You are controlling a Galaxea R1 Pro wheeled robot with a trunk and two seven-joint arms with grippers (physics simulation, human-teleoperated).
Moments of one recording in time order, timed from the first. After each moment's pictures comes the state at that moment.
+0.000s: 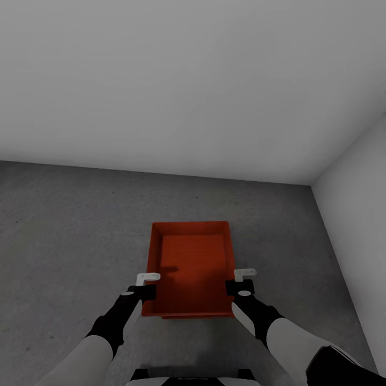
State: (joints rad) left arm -0.65 -0.09 0.00 -0.57 0.02 0.28 0.08; right arm -0.79 0.06 0.68 -0.32 -0.54 0.02 -0.39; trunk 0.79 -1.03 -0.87
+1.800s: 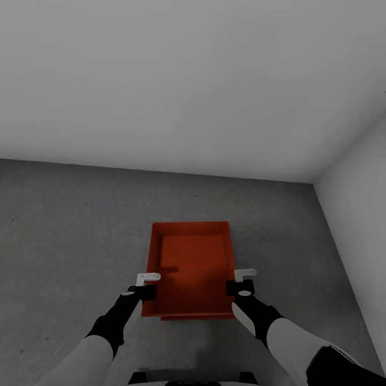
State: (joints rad) left arm -0.65 -0.09 0.00 -0.57 0.02 0.28 0.09; right arm -0.79 0.06 0.68 -0.32 -0.54 0.03 -0.39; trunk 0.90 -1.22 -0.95
